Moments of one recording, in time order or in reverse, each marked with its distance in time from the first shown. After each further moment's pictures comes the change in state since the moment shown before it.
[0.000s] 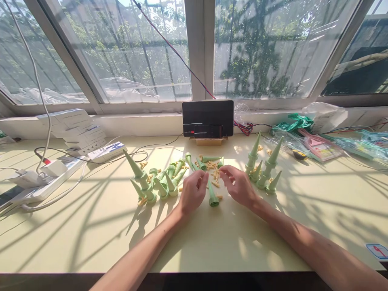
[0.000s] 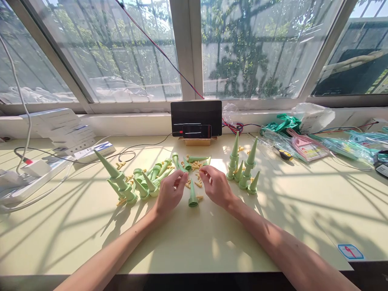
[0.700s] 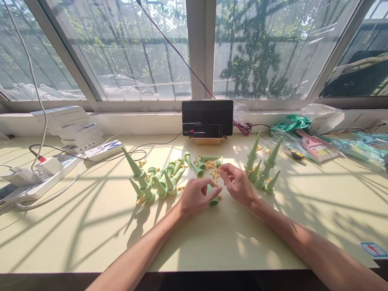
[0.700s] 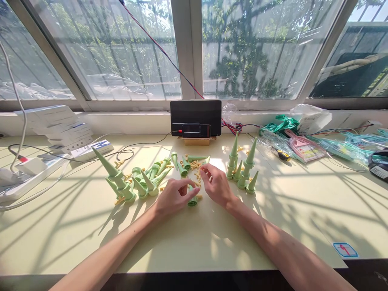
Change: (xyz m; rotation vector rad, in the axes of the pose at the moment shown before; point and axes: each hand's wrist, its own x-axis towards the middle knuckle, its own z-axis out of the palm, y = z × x) left_hand -0.003 0.010 -0.003 0.048 -0.302 -0.019; right_hand 0.002 -0.003 -0.002 0.011 0.020 0.071
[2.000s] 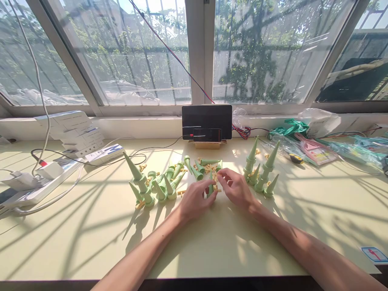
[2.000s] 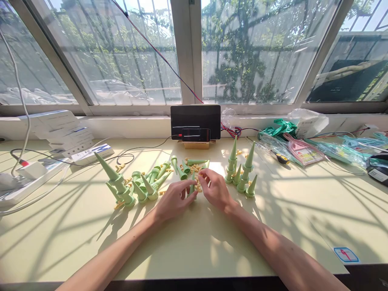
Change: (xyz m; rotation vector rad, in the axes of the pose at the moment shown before) left_hand 0.000 -0.007 0.002 0.075 -0.025 0.056; right_hand 0.000 0.005 0.006 0.012 -0.016 0.006
